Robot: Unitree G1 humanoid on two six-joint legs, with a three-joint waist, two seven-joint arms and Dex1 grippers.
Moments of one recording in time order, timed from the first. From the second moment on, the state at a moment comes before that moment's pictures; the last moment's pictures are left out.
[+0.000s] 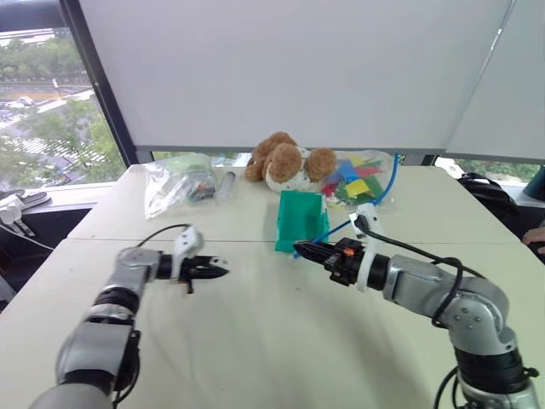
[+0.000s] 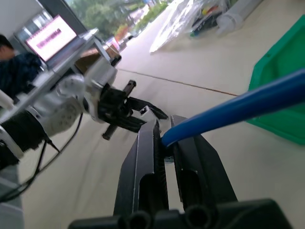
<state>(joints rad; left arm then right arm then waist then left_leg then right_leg) -0.92 0.41 -0.03 1.03 -0.07 -0.25 -1.50 -0.54 -0.61 -0.07 -0.45 1.01 1.06 0.29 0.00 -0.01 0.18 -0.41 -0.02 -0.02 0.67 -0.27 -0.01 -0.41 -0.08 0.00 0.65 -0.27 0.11</state>
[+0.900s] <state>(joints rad) -0.82 0.20 -0.37 0.80 0.12 -0.33 -1.26 -0.54 -0.71 0.26 -0.48 0.56 0.98 0.59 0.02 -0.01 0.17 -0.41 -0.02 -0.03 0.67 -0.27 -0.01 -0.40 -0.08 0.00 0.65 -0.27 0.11</state>
